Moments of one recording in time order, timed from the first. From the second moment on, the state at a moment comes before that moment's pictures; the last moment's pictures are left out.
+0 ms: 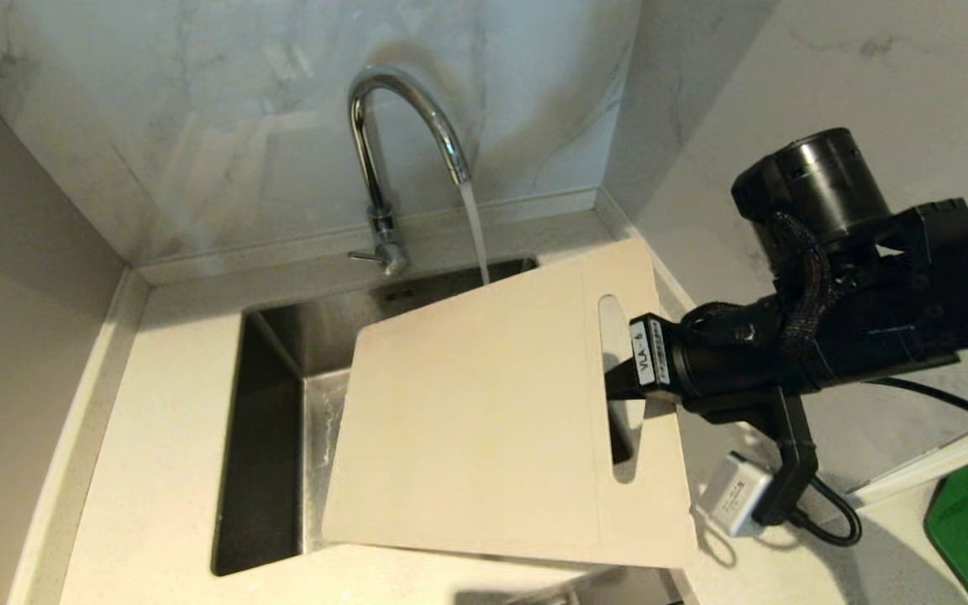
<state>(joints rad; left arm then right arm) 0.00 0.00 0.00 0.01 0.00 0.01 0.41 1.60 -1.36 0.46 0.38 -2.74</state>
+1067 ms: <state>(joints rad) 0.00 0.38 -0.54 0.06 -0.10 0.03 0.39 1.70 -1.47 0.46 0.39 -2.74</state>
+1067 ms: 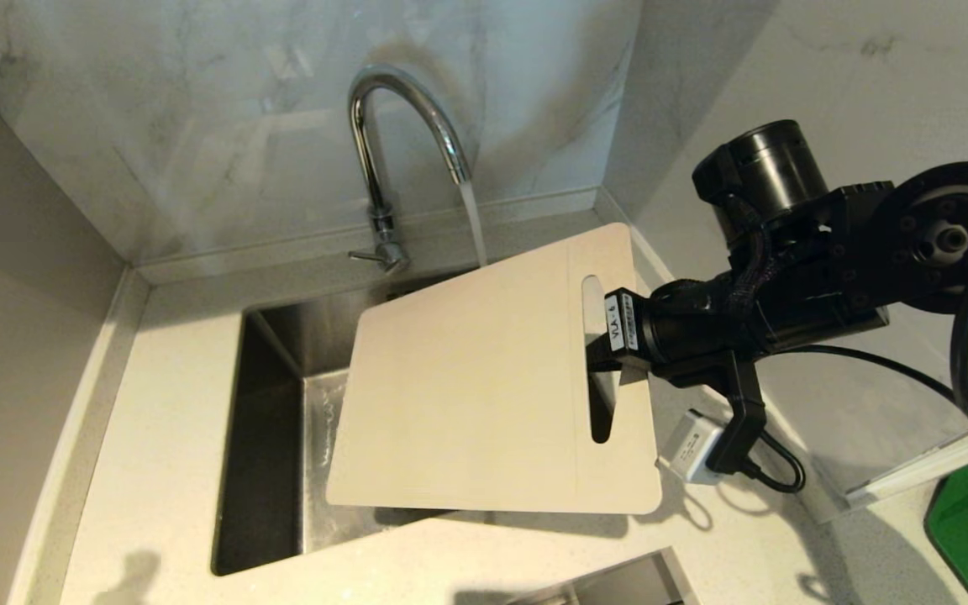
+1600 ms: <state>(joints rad) 0.01 1.03 -0.75 -0.26 -0.09 0.03 0.40 1.71 -1.47 0.46 0.40 -2.74</state>
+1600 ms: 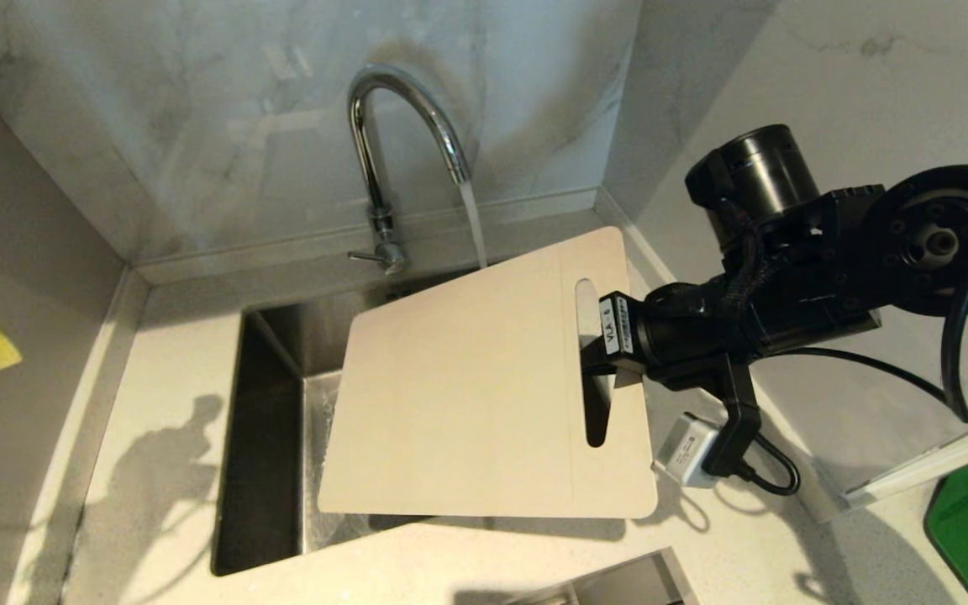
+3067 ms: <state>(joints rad) -0.20 1.60 -1.10 -0.43 -0.10 -0.39 0.39 1.84 -1.61 0.46 0.40 -2.74</state>
